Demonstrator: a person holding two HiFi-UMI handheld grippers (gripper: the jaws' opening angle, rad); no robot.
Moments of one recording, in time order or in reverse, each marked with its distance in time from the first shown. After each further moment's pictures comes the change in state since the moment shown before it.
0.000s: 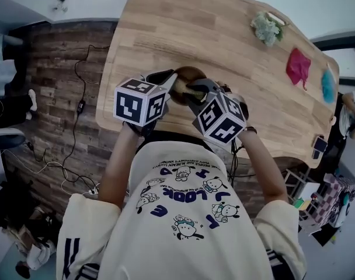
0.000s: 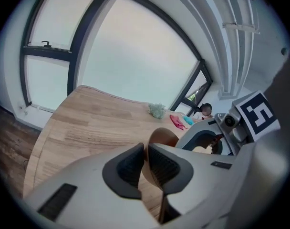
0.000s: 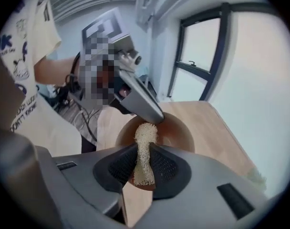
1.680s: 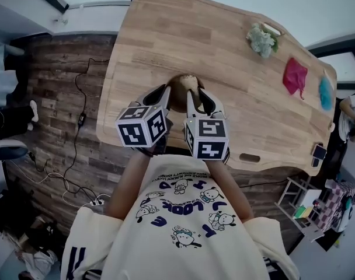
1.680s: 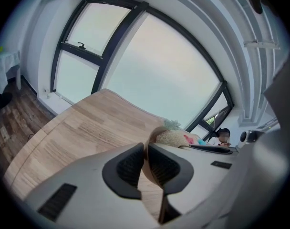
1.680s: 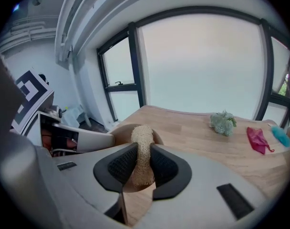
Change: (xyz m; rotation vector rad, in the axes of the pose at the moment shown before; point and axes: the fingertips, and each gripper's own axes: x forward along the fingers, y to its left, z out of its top) left arm -0.005 0.015 0.003 -0.259 -0.200 0.160; right arm -0.032 -0.067 -0.004 0.743 -0.291 -0.563
